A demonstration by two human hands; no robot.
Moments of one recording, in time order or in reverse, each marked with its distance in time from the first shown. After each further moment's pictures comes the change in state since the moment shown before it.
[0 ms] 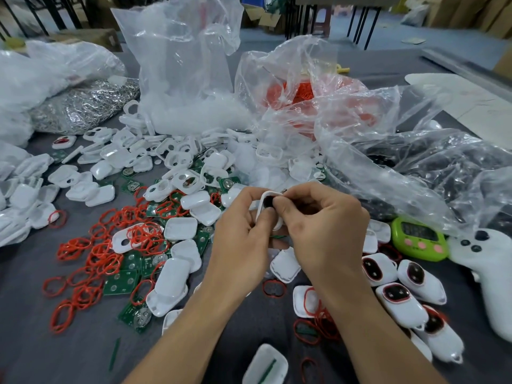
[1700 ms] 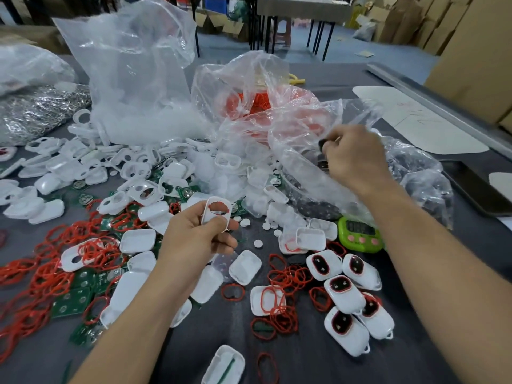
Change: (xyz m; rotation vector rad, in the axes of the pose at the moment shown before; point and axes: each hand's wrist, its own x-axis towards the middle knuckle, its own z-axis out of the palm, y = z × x) left_hand 0.020 -0.005 -0.009 -0.096 0.046 -0.266; right_hand 0.142 0.035 -0.089 -0.671 -0.115 0.093
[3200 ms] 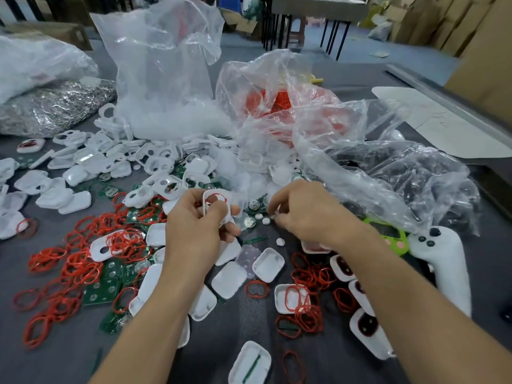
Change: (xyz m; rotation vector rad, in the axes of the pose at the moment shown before) left_hand 0.000 0.004 -0.018 0.005 0.200 0.139; right_hand -0.077 -0.063 0.039 -0.061 -0.583 -0.242
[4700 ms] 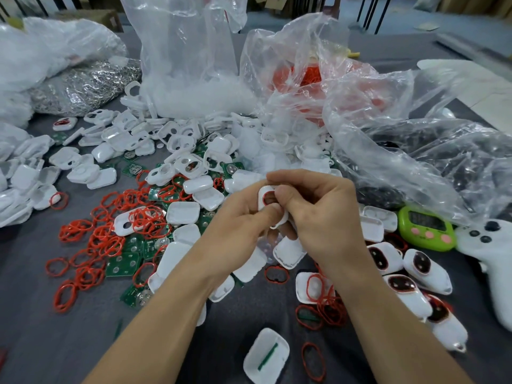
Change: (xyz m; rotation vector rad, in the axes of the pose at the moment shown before) left_hand -0.016 0.004 0.005 0.056 -0.571 0.047; right_hand -0.026 -0.024 0.055 1.104 0.393 -0.100
